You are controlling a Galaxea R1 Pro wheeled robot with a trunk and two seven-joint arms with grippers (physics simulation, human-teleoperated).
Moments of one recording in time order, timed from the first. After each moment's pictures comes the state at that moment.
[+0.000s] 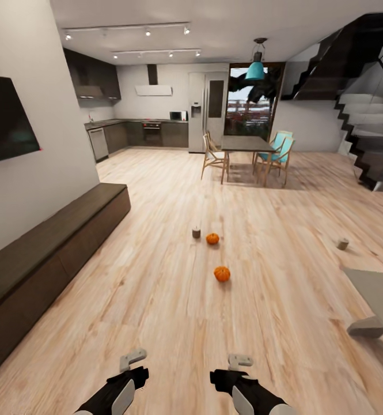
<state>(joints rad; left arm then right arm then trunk) -0.51 -0.11 0.02 -0.30 0.25 0.15 0.26 -0.57 0.17 0.04 -0.15 -0.13 0.07 -0.07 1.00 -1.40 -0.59</state>
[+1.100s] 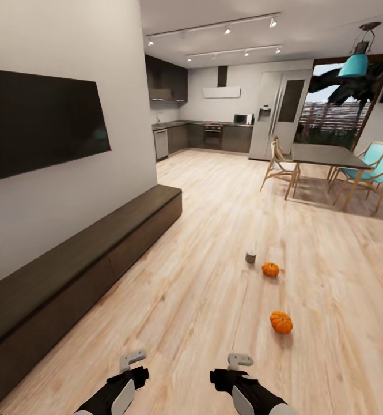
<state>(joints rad) -0.51 -0.11 0.02 -0.30 0.25 0.15 0.26 -0.57 0.17 0.04 -0.16 -0.13 0.06 -0.06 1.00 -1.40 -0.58</state>
